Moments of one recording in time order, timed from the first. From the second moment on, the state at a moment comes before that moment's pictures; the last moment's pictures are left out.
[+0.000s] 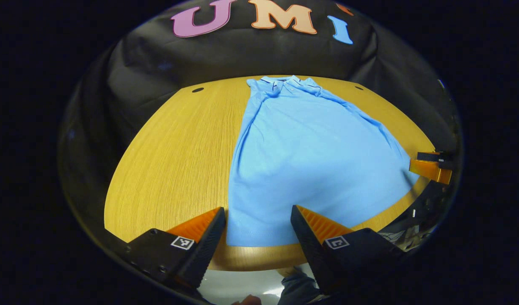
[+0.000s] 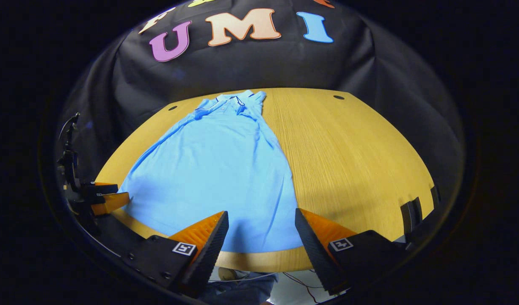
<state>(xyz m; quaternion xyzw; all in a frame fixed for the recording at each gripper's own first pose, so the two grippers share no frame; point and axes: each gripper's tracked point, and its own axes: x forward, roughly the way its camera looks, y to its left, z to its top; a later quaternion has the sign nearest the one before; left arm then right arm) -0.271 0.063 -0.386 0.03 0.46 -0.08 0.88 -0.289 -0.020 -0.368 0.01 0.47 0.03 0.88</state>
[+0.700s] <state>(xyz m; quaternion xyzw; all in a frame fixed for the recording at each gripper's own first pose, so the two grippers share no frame) -0.273 0.030 -0.388 0.01 0.43 -0.11 0.89 -0.291 -0.007 -0.386 -0.02 0.49 0.05 0.87</state>
